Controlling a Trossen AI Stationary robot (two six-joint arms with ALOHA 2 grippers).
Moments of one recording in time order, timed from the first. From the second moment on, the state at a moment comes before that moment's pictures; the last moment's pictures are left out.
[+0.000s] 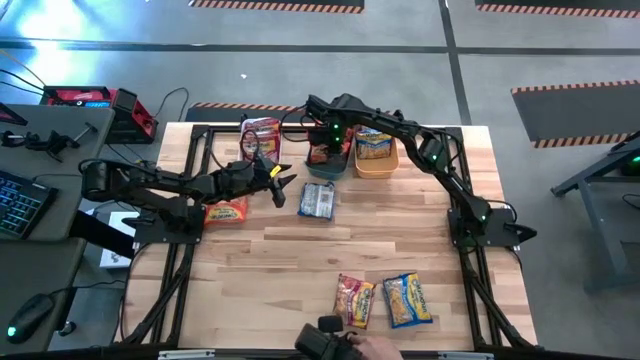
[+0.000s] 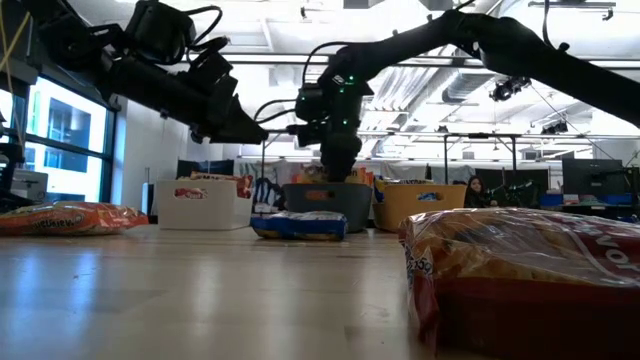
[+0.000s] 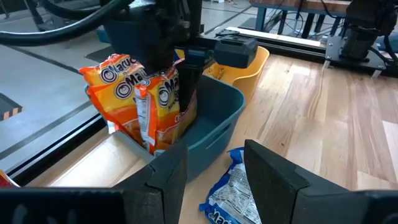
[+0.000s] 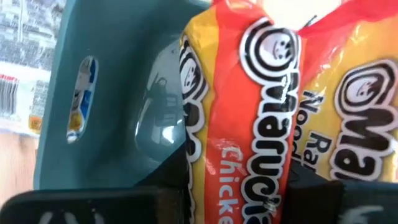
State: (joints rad) left arm 0.24 1.28 0.39 0.60 -0.25 -0.08; right arm -0.52 2.44 2.33 -1.27 -0.11 -0.61
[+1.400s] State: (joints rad) left arm 0.24 1.28 0.39 0.59 -0.25 -0.10; right arm -0.51 2.44 2.32 -1.16 0.06 -0.51
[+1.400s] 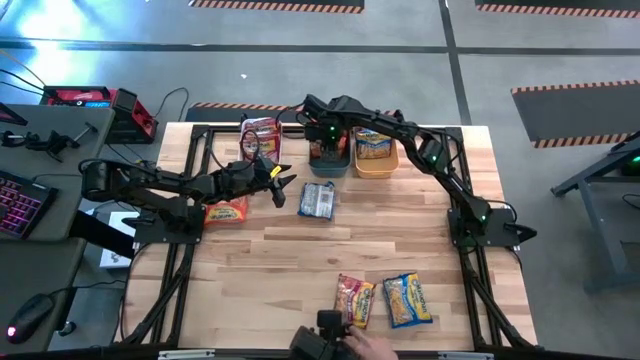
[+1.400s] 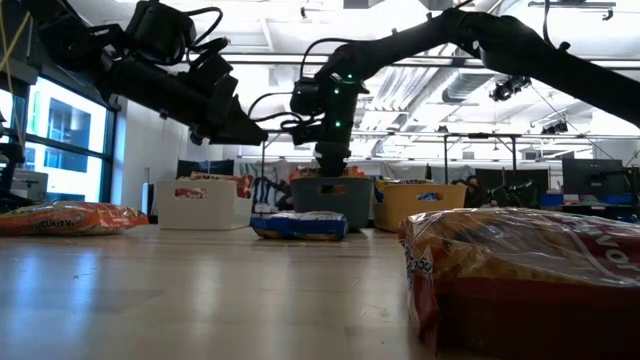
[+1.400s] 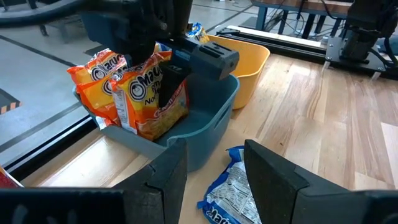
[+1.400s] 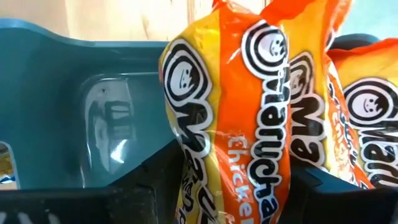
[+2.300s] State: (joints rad) left arm 0.23 1.28 0.39 0.59 -0.25 -0.10; right arm -0.46 2.44 2.32 -1.18 0.19 -0.50
